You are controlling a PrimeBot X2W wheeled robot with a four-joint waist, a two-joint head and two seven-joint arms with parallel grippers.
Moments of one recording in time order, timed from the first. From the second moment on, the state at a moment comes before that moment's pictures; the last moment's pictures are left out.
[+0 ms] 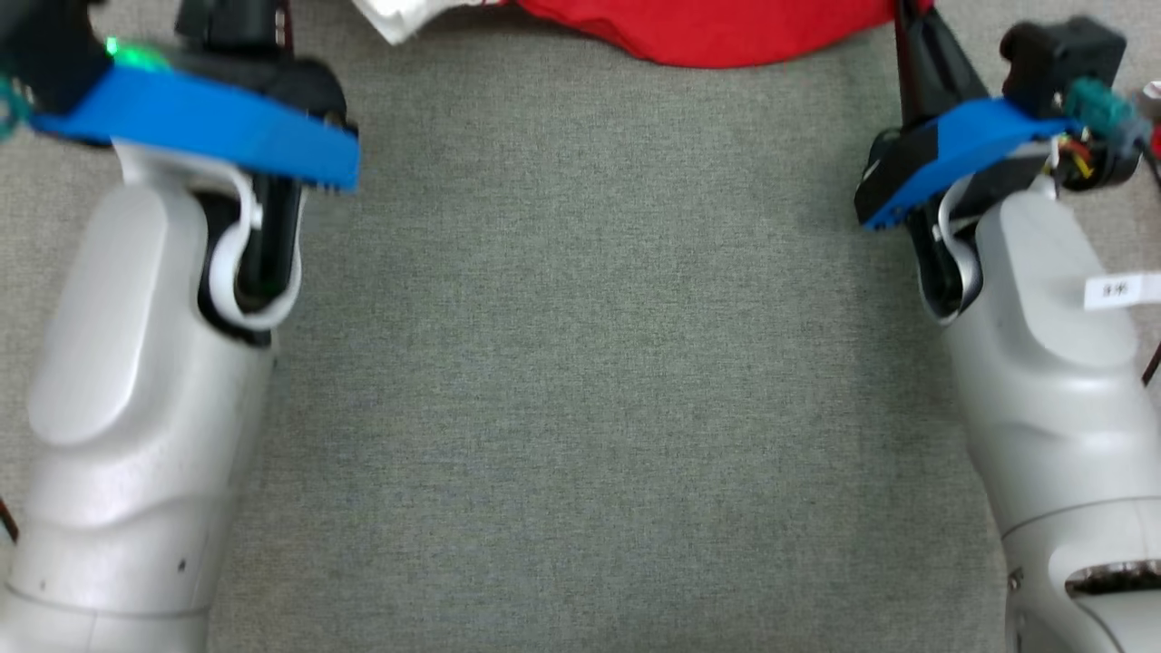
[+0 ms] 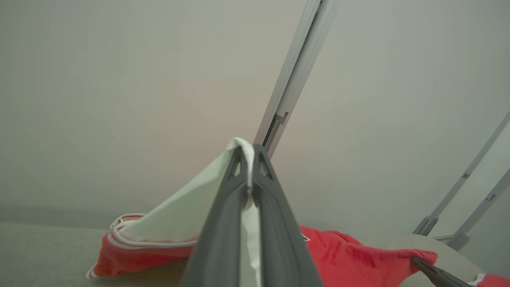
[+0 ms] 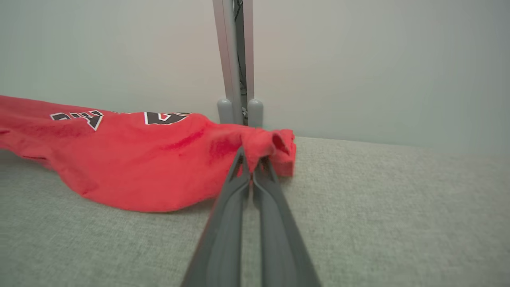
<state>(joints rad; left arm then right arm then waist) -0.88 0.22 -0.30 0.35 -0.65 -0.12 -0.18 -1.01 -0.06 -0.03 0.89 0.03 0.13 -0.25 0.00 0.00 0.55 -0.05</state>
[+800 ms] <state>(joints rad) -0.14 0.24 -0.23 -0.08 -0.69 -0.06 -0.25 -0.32 -0.05 -0.06 0.35 0.24 0.13 -0.25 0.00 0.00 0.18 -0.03</state>
